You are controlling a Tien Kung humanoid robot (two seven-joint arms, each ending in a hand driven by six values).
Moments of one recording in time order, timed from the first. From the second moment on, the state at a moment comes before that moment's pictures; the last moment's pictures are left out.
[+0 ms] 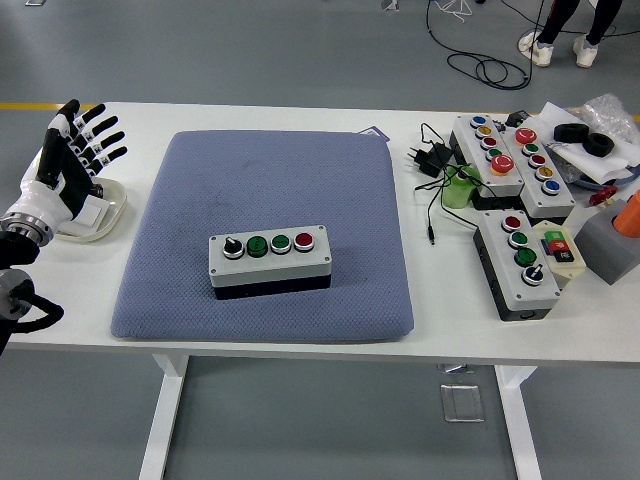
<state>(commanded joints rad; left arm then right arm) -0.44 0.40 -1.25 -1.12 0.64 0.02 -0.07 0.08 -0.13 1.00 0.18 -1.34 -0.08 -0.35</state>
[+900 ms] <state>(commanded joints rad) -0.42 0.42 -1.26 -1.15 0.72 -0.01 -0.08 0.08 -0.13 1.00 0.18 -1.36 -0.07 -0.35</state>
